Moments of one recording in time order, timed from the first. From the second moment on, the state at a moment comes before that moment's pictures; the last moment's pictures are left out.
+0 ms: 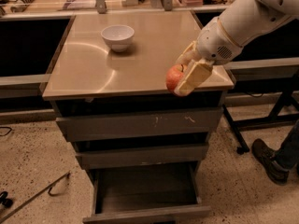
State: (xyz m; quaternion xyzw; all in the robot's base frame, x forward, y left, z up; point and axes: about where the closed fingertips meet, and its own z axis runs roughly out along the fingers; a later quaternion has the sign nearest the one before) arm 0.551 -0.094 0.907 -0.65 0.70 0.16 0.26
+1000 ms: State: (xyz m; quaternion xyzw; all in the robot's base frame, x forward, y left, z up) arm 0.479 -0.112 0.797 -0.62 0.71 0.18 0.28
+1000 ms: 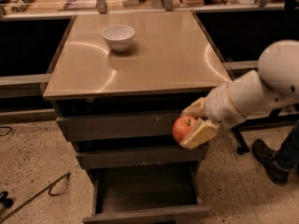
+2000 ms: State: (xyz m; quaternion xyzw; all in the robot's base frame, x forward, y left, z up) arm 0.398 -0.117 0.637 -0.60 0.73 0.27 0.19
